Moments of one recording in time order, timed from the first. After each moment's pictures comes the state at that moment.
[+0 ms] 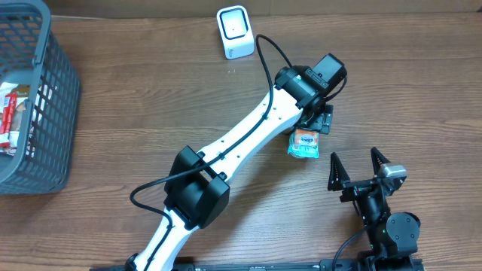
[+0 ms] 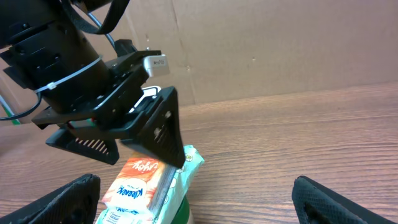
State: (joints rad) left arm -0.82 2.28 2.22 -1.23 -0.02 -0.61; right arm 0.09 0.01 0.02 -0.03 -0.09 0.20
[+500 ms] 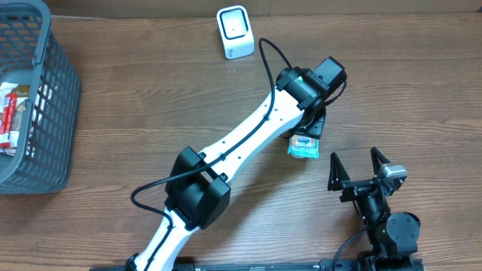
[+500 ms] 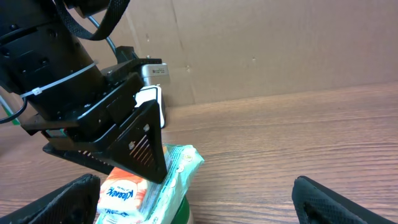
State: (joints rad) left arm -0.83 2.28 2.22 -1.28 0.02 -0.58; right arm 0.09 0.01 0.02 -0.03 -0.09 0.20
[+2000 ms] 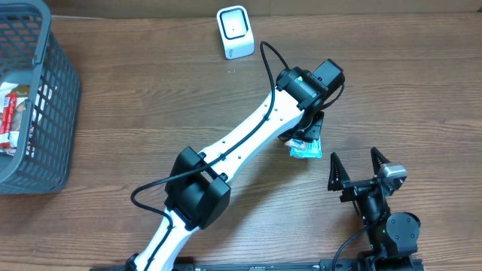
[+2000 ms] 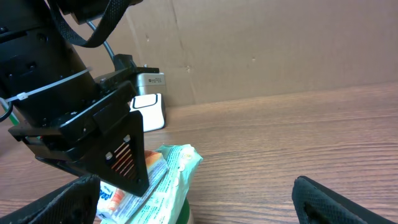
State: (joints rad) left arm -0.82 2.28 2.21 -1.33 0.06 -0.56; right arm 0.09 0.01 0.02 -0.03 -0.09 0.20
